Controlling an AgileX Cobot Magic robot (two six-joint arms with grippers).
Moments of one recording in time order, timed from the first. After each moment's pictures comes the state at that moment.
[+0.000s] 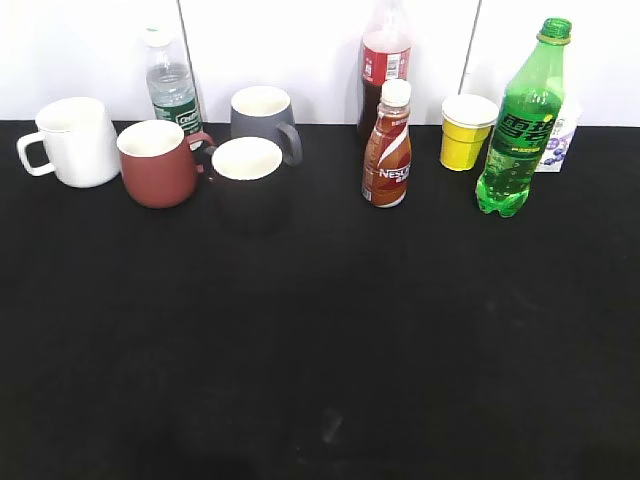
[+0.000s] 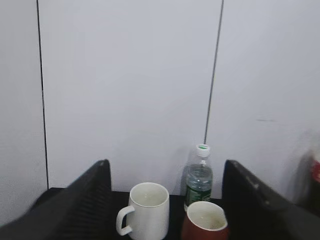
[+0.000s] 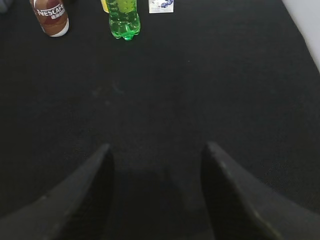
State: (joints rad) left arm -0.02 0.34 -0.39 -0.06 0.04 -0.02; right arm -0.05 -0.01 -0.50 0.08 1.06 -0.04
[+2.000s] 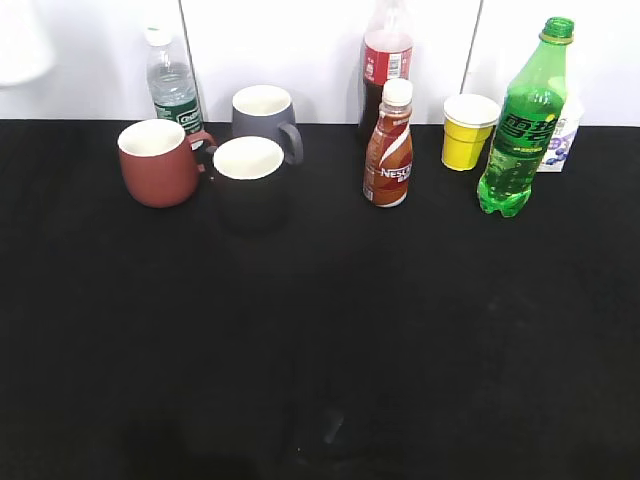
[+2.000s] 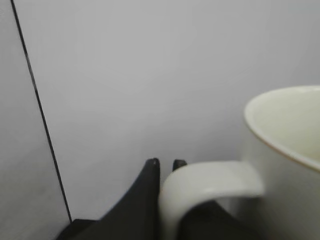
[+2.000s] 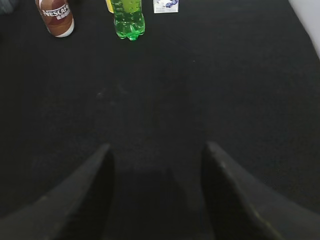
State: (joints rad) left arm 0.15 1.79 -0.93 0.07 -0.75 -0.01; right arm -0.05 -0.01 -0.50 0.10 1.06 -0.04
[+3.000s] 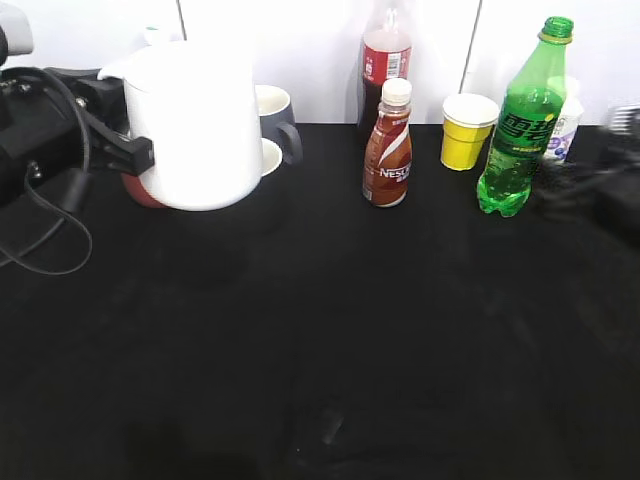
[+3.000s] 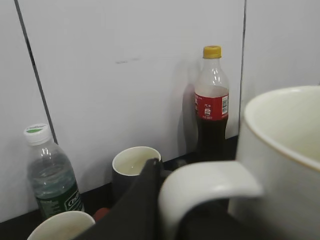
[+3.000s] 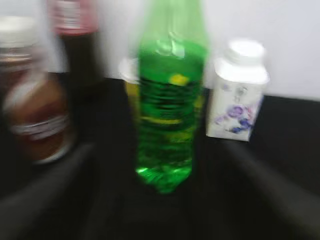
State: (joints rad) left arm -0.41 1.45 -0.52 0.12 -0.81 -0.01; right arm 0.17 1.76 -0.47 0.07 -0.98 -0.04
